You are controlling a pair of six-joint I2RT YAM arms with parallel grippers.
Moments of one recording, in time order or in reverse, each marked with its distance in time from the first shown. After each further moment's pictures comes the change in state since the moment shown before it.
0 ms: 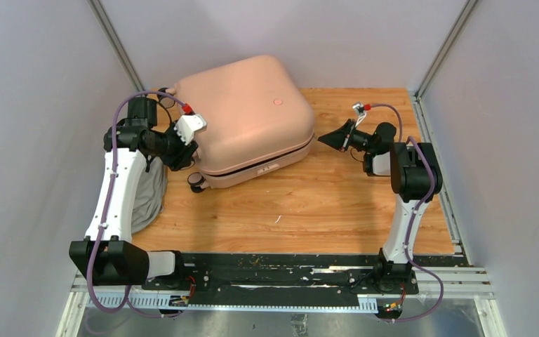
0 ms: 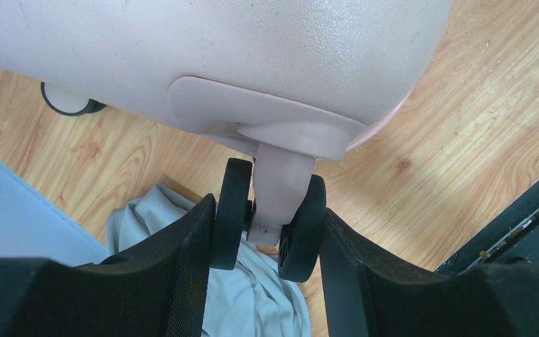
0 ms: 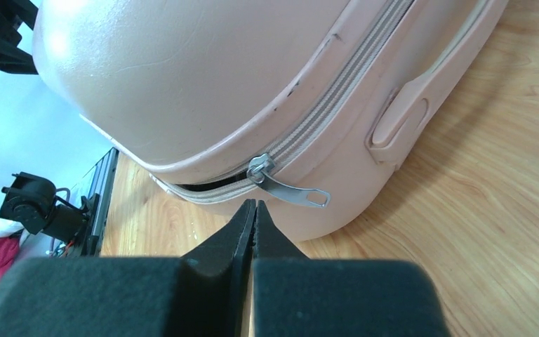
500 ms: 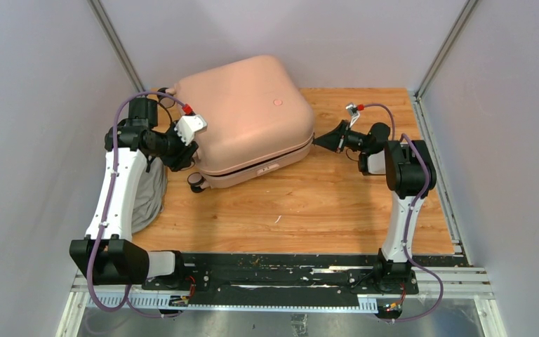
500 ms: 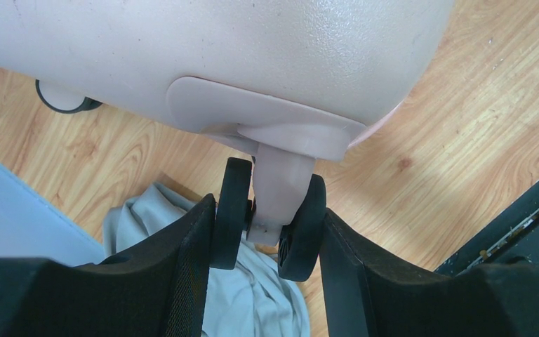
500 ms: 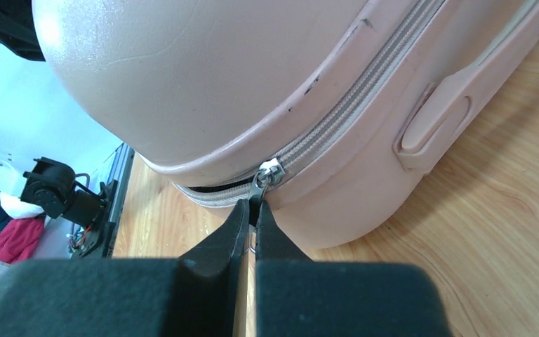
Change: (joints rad) left arm 0.000 0.005 -0.010 0.004 -0.004 -0.002; right arm 0.035 0.054 0.036 0.053 -0.040 0.051
